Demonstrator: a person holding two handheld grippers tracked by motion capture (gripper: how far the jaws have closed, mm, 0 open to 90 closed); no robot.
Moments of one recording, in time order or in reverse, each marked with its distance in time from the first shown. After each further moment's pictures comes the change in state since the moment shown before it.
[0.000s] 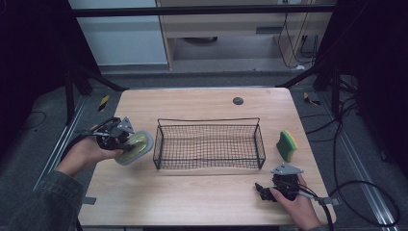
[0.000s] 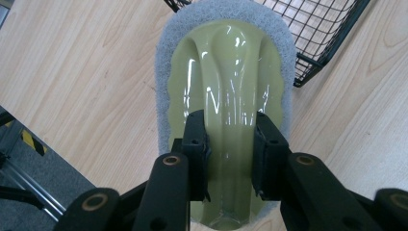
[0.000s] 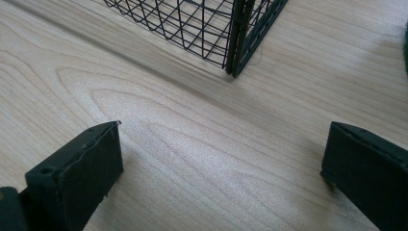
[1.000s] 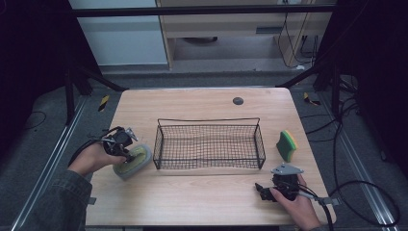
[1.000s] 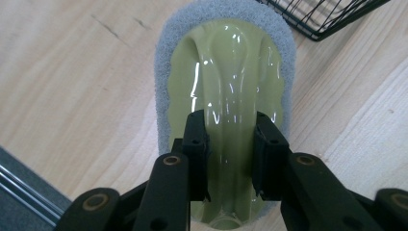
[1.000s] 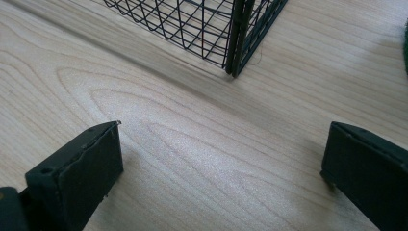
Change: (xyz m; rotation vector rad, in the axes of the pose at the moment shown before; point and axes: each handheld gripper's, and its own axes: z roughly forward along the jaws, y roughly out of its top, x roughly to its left) left arm 0.003 -0.022 0.046 0.130 -0.098 -0.107; right arm 0.000 0.000 0.000 0.000 -0.001 -0.002
